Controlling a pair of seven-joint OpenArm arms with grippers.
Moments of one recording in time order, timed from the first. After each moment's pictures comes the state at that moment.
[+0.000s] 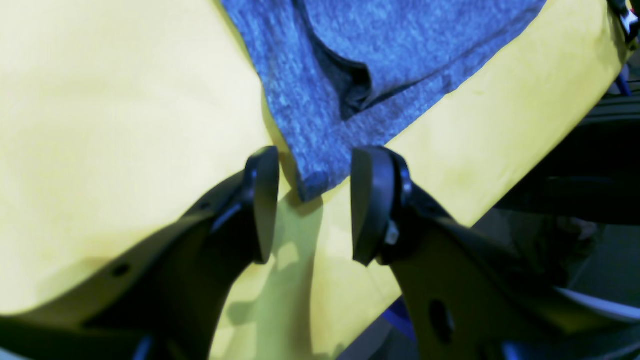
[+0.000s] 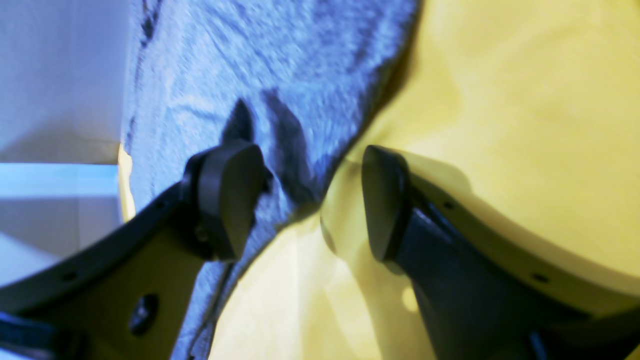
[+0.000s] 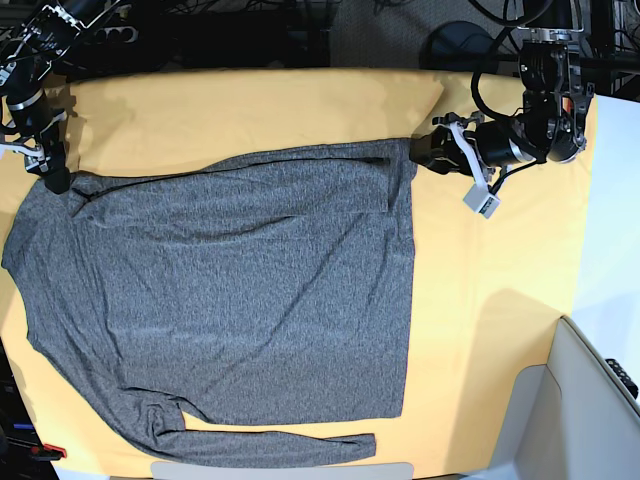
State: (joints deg) left arm 8.7 -20.6 -9.3 93.5 -54.4 -31.1 70.3; right arm -5.2 10.9 56.4 77.0 59.5 16.3 -56.4
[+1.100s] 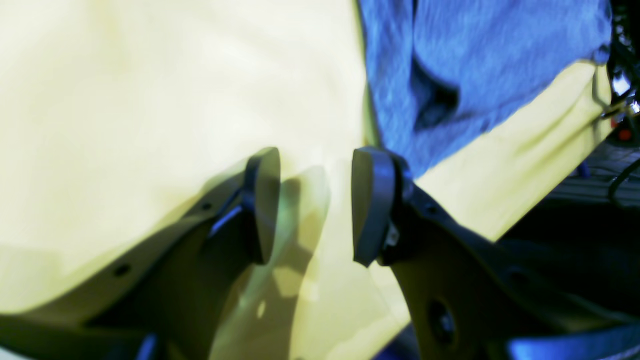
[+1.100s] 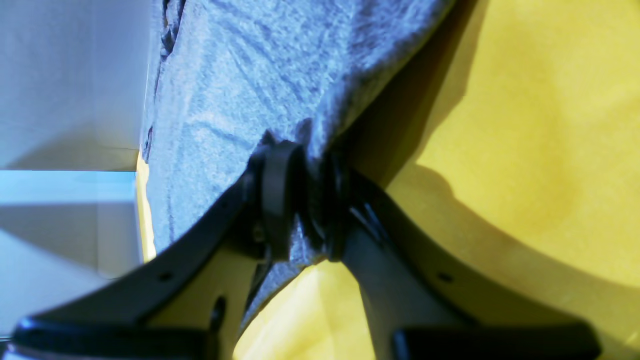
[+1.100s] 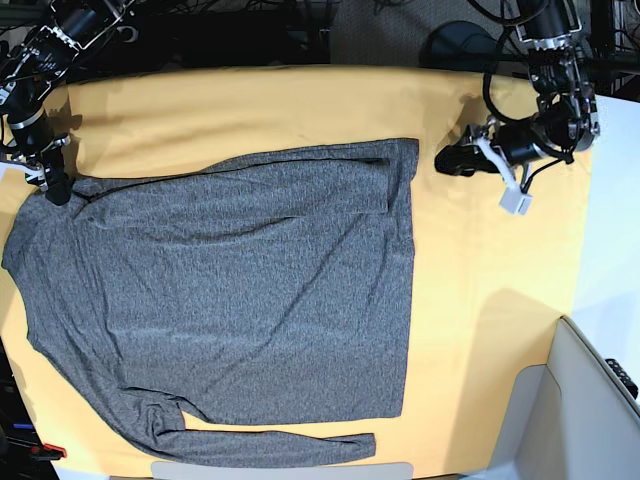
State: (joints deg) left arm 6.1 -15.6 -20.9 80.4 -56.8 -31.5 73.0; right arm 0.0 11.4 56.0 72.5 57.7 16.3 -56.3
